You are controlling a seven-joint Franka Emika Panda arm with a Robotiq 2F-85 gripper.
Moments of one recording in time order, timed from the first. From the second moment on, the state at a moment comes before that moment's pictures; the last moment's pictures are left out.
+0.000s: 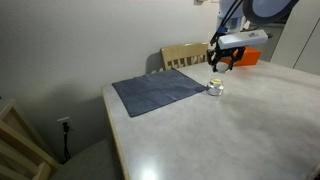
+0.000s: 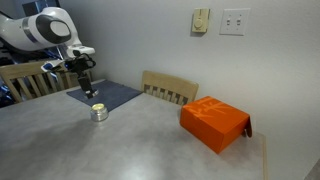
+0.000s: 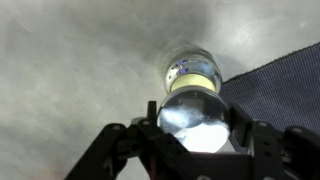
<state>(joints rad) 0.38 0.42 -0.09 -1.95 -0.30 2.39 1.00</state>
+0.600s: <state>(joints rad) 0.31 0.42 -0.06 -1.95 -0.25 2.46 0.99</state>
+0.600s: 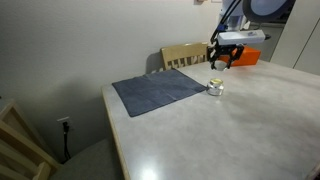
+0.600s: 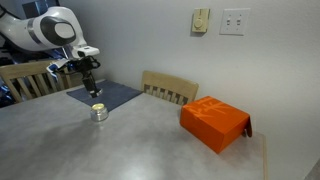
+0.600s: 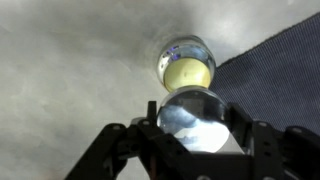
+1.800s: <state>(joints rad) 0.16 0.14 -0.08 -2.09 -0.17 2.36 1.09</state>
